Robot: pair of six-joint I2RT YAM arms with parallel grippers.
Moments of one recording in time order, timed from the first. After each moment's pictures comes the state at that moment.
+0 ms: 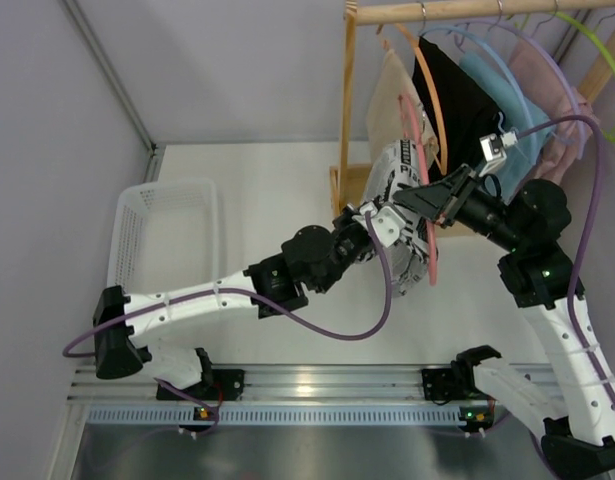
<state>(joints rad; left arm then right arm) -1.24 1.40 1.24 0.32 -0.51 0.50 0.28 0.85 1.16 -0.25 -0.58 0.94</state>
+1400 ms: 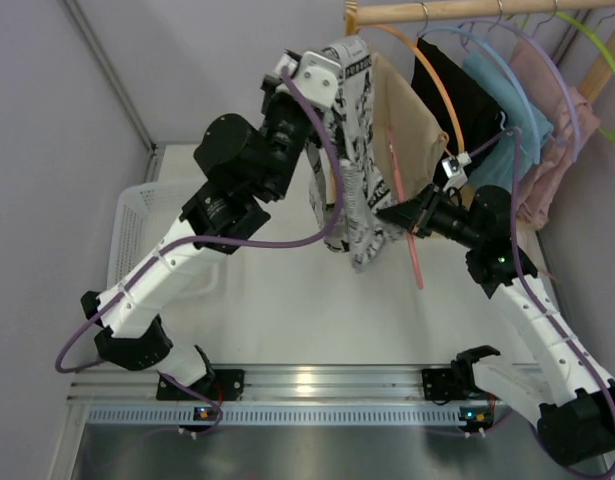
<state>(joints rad) -1.03 1.53 2.03 -0.05 -0.59 0.64 0.27 0.94 0.87 -0.02 -0.62 0.89</state>
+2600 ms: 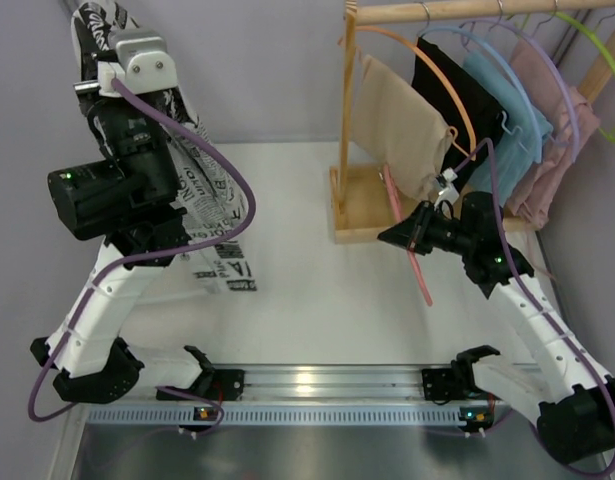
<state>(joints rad) -0.77 1.28 1.88 0.56 -0.72 1.30 0.27 0.96 0.83 -0.26 -0.63 0.76</state>
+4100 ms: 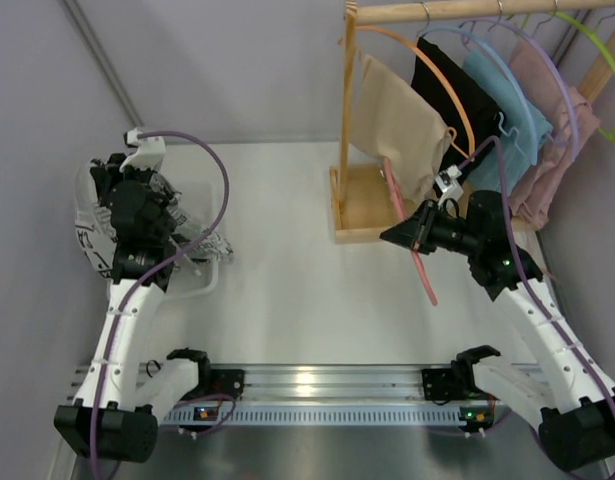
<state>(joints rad) -0.08 0.96 1.04 0.17 -0.76 0.80 0.28 0.92 0.88 -0.32 -0.64 0.71</state>
